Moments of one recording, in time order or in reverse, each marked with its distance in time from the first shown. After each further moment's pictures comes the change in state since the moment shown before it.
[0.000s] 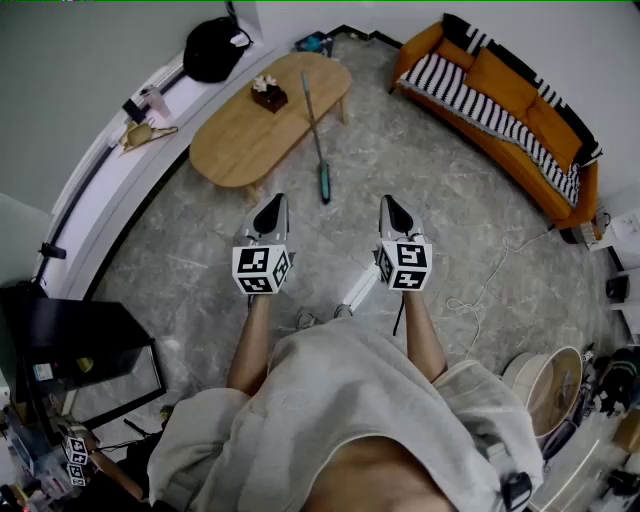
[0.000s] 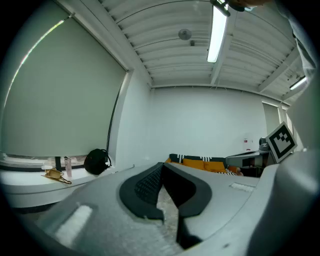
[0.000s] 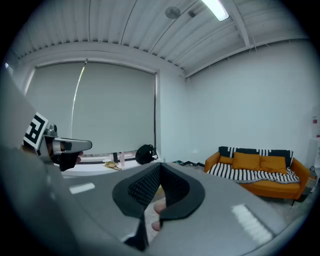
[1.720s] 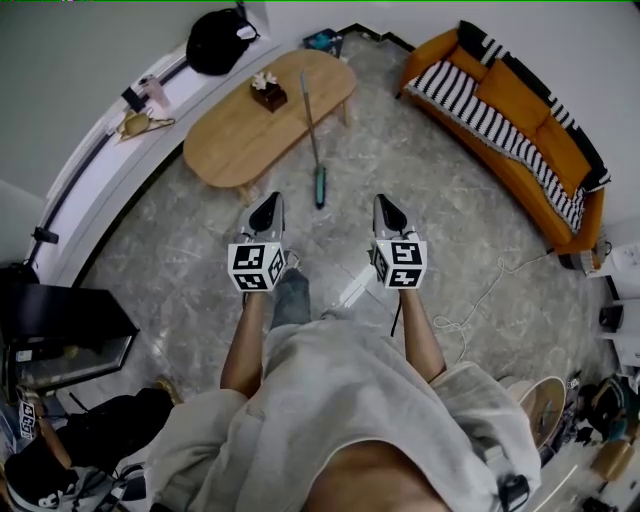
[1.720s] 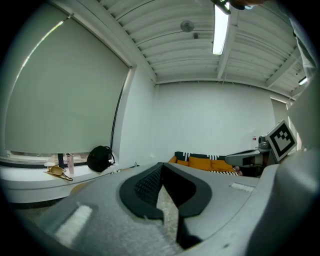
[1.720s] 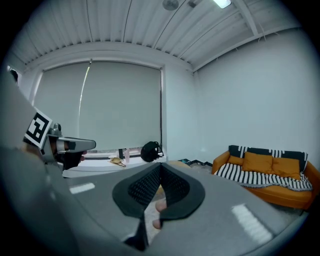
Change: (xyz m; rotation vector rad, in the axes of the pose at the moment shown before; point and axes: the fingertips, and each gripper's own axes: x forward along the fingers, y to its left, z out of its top) left arm 0.075 0.000 -0.022 -0.015 0.023 0.070; right arm 0.073 -0.045 -0.017 -0.033 0.049 0.131
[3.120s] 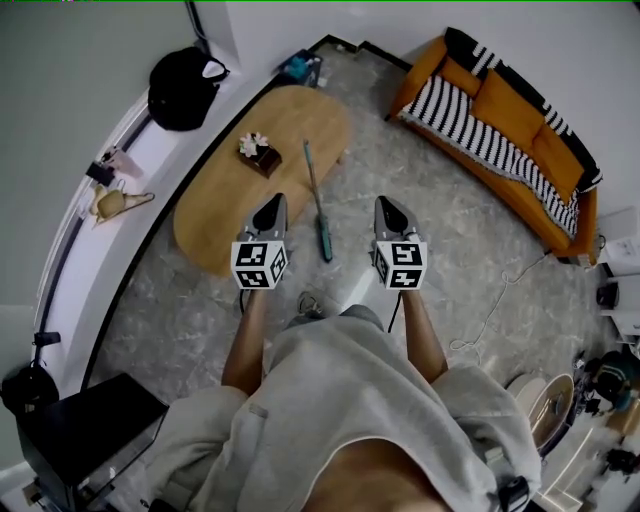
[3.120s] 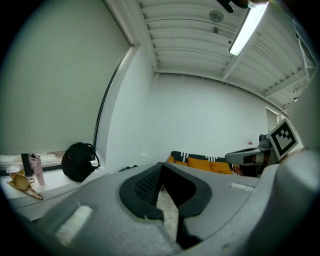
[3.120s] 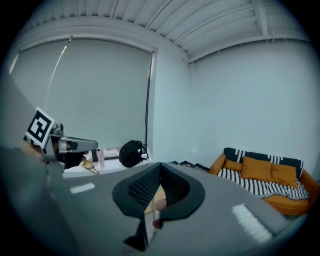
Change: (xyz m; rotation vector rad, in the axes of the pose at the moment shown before) left arm 0.321 0.216 0.054 -0.045 0.064 -0.195; right arm 0.337 -0.044 0.093 -0.008 0.062 -0.179
